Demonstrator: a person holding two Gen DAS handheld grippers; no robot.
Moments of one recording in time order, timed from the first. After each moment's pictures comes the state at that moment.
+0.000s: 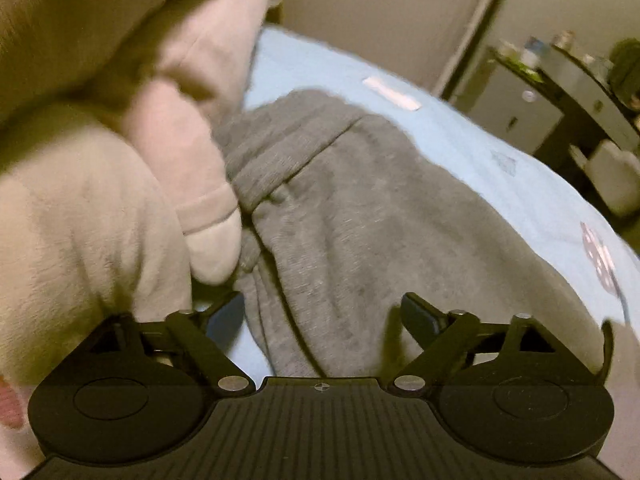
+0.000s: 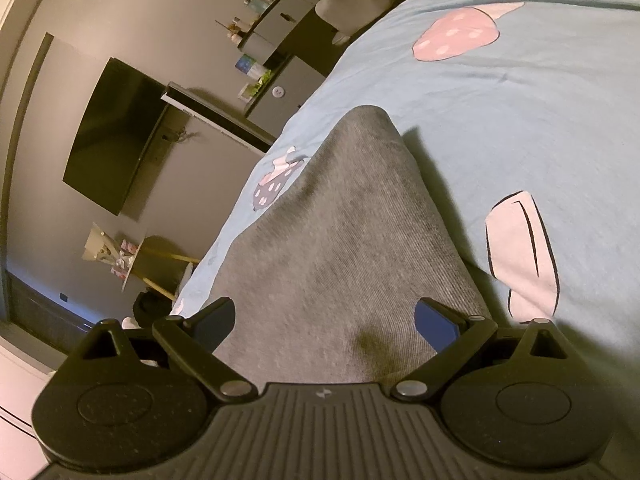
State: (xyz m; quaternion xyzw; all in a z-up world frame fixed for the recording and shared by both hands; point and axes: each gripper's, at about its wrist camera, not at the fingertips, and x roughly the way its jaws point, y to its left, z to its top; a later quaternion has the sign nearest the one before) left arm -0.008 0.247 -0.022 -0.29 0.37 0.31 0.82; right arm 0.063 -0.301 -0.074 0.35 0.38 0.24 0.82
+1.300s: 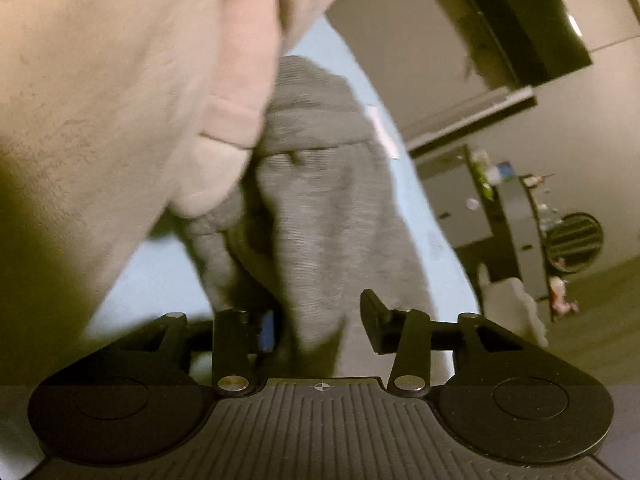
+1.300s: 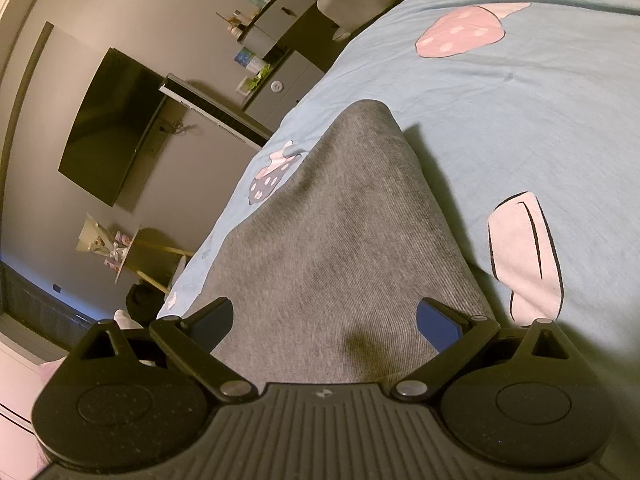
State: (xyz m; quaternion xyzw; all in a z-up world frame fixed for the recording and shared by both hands) left arm -0.056 0.269 -0.066 -0.54 0.22 0.24 0.77; right arm 0.064 -0.297 -0.076 0.34 0.39 0.24 0.82
